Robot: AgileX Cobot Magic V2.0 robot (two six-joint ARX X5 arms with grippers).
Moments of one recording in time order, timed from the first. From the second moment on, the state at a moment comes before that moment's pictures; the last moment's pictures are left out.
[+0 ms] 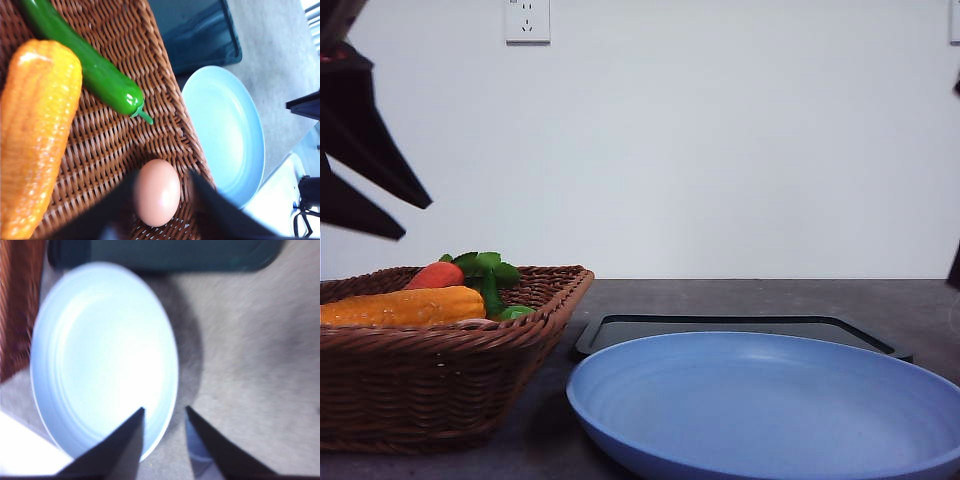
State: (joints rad) left_arx -0.24 1.07 0.65 -0.46 0.66 -0.24; right_arx 0.14 1.06 0.60 -0.69 -0.57 0.19
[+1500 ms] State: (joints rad) left_arx -0.53 1.10 0.65 -0.45 0.41 -0.22; right_arx 0.12 1.01 0.59 -0.65 -0.54 0.22
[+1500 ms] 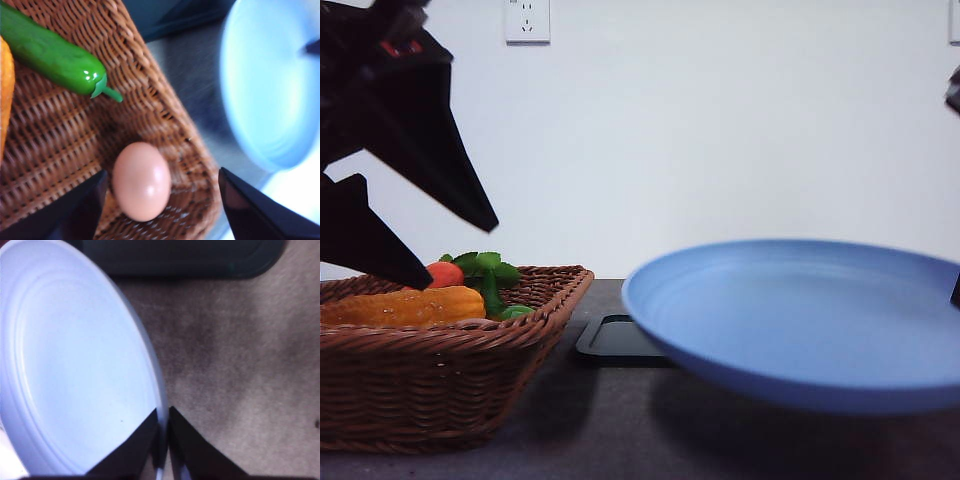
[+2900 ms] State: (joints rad) left_arx -0.57 1.36 0.83 -0.66 0.34 -0.07; right_arx 0.10 0.91 0.59 -0.70 -0.54 0.22
